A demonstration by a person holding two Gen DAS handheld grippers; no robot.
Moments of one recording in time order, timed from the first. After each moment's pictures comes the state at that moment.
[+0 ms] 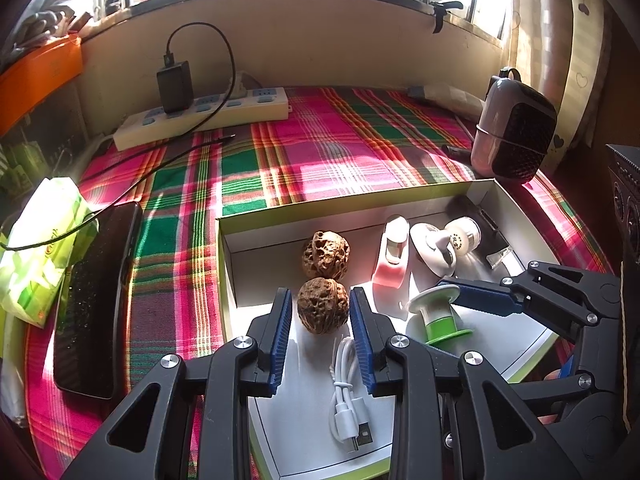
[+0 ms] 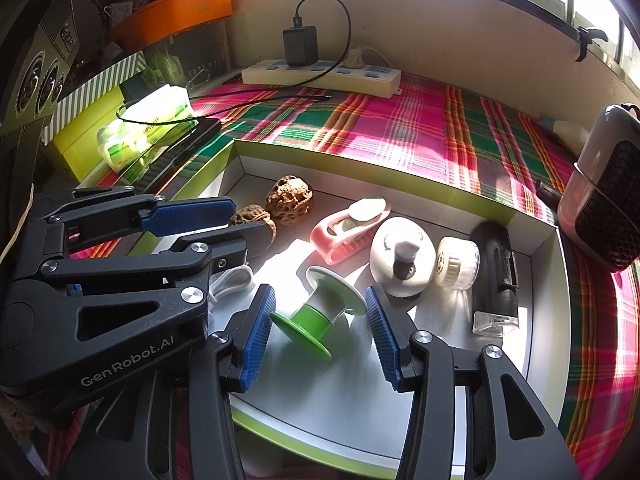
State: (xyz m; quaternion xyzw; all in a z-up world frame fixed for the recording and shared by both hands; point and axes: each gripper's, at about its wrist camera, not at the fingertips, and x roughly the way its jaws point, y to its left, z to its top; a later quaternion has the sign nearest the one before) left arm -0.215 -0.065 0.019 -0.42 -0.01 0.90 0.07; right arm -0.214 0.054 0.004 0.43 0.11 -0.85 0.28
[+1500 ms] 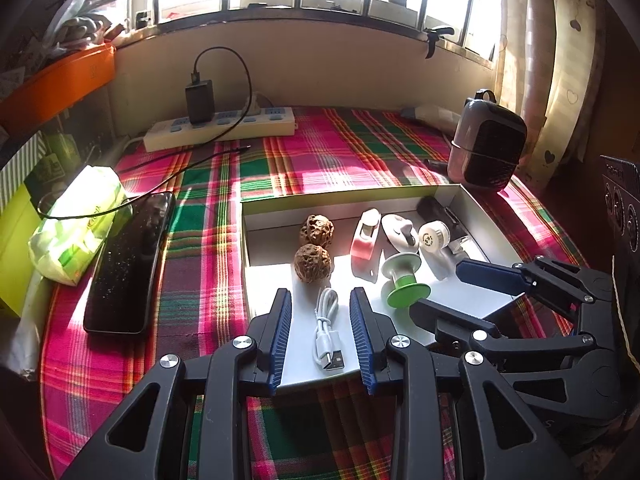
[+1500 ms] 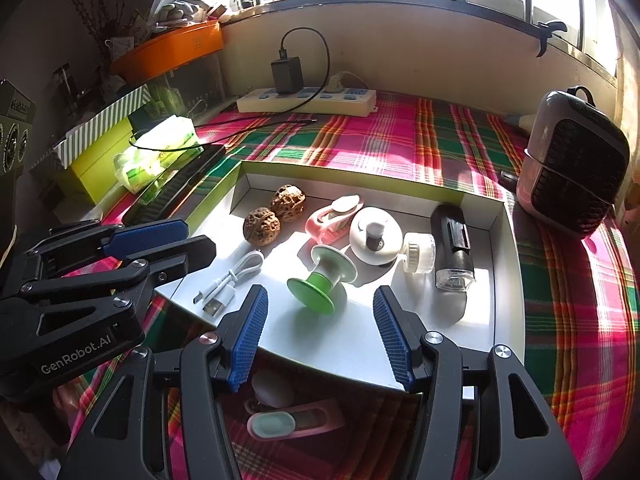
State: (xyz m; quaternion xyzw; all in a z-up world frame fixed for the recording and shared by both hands) left arm -0.154 -0.066 0.049 -0.39 -0.02 0.92 0.06; right arm -0.179 0.088 0.033 0.40 0.07 -0.87 0.27
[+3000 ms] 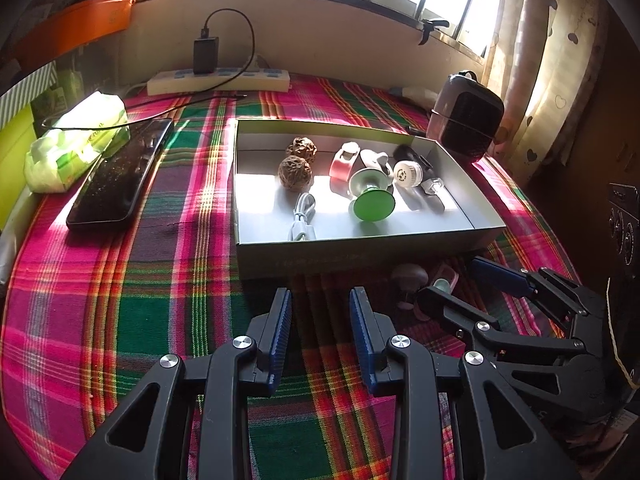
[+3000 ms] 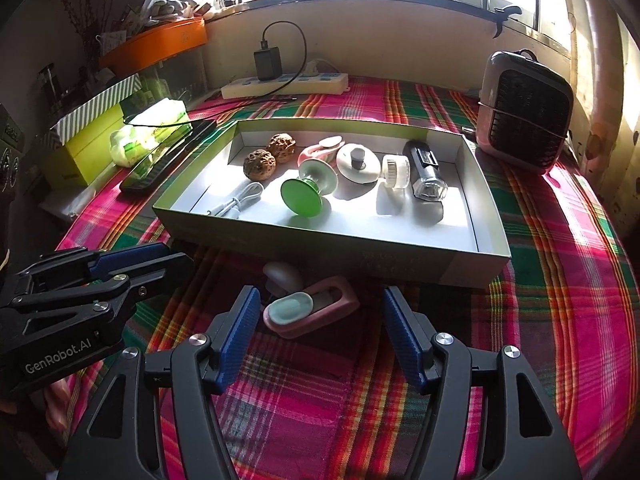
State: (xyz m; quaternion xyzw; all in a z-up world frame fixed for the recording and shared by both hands) left arm -0.098 -0.067 0.018 -0.42 -0.08 0.90 0.08; right arm -0.120 0.109 0.012 0.40 0.06 -0.89 0.21
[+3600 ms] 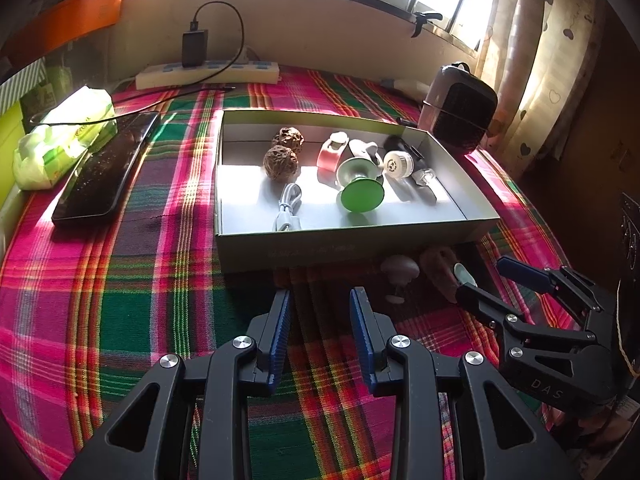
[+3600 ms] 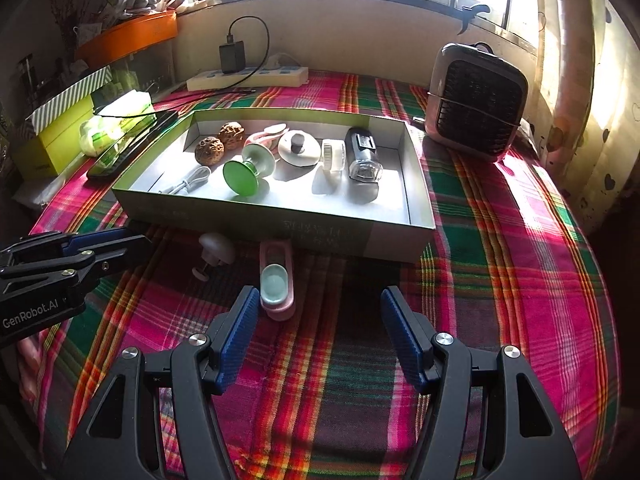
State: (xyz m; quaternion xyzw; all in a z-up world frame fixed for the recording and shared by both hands) left arm -0.100 -0.061 0.012 -0.43 -0.08 0.89 0.10; right arm -0.114 0.138 0.012 0.41 0.09 -0.89 0.15
